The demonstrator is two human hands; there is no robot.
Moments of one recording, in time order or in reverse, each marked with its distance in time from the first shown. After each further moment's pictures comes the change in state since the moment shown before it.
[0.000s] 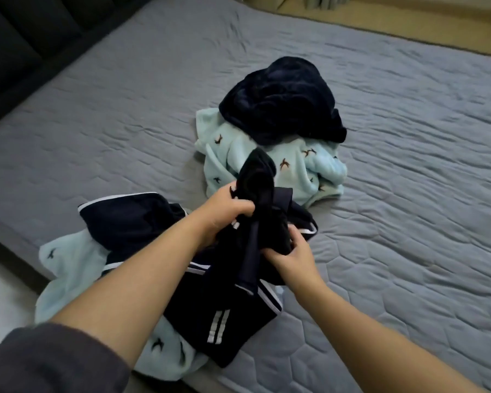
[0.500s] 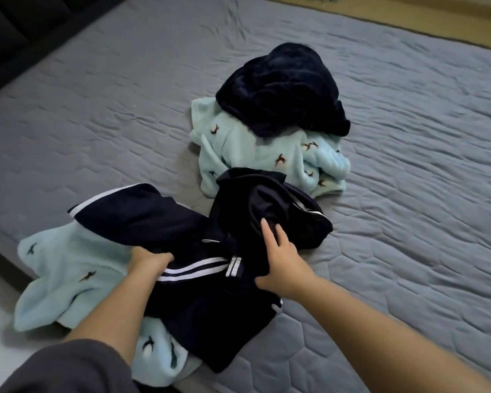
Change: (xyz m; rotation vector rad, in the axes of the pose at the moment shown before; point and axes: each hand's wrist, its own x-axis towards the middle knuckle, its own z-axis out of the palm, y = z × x) left_hand -0.009 -0.152 -0.087 0.315 0.827 -0.661; right_hand 0.021 0.024 -0.007 -1.132 -0.388 0.110
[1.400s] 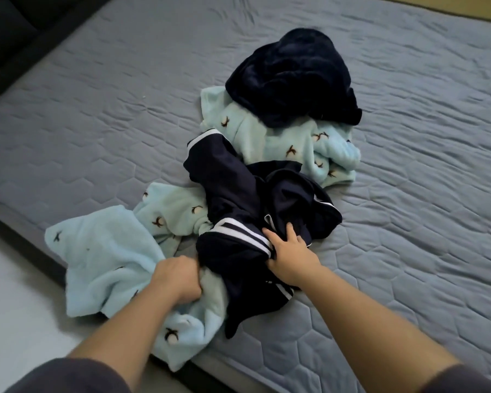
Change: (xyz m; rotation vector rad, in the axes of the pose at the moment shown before) left_hand -0.036 -0.024 -0.007 1.241 -0.171 0.756; right_hand -0.006 -0.013 0.000 -0.091 -0.064 0.110
